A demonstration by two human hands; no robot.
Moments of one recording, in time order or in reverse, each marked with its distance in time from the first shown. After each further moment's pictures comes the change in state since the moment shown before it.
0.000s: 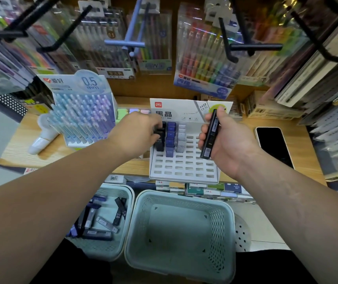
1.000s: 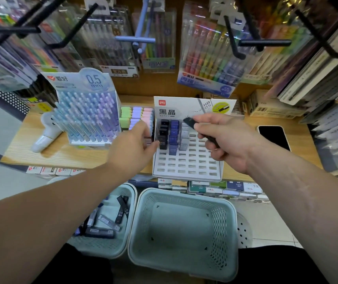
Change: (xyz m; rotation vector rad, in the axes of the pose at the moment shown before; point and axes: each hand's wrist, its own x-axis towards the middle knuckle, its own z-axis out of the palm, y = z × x) left_hand -0.042 -0.012 0.037 -0.236 0.154 -0.289; right_hand -0.006 -0.008 -0.003 -0.452 -0.137 0.011
